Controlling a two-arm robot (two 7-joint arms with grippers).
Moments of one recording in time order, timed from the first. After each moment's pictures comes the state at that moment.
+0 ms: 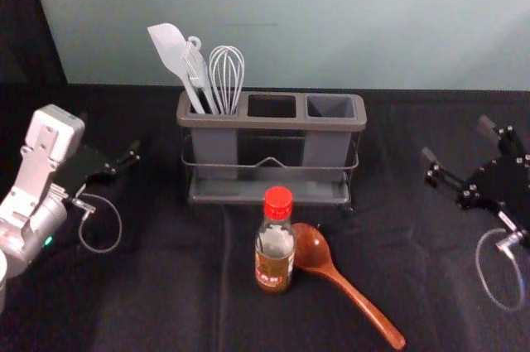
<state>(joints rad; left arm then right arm) -0.20 0.60 0.45 -1.41 -0.25 -0.12 0.03 -0.10 0.73 -0.27 -1.76 0.38 -0.28 0.06</state>
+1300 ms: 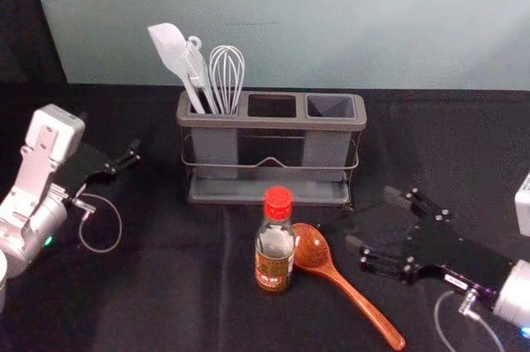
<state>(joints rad) -0.20 0.60 0.45 -1.41 -0.25 -0.12 0.03 -0.12 0.79 -0.32 -1.86 0.47 -0.09 0.41</state>
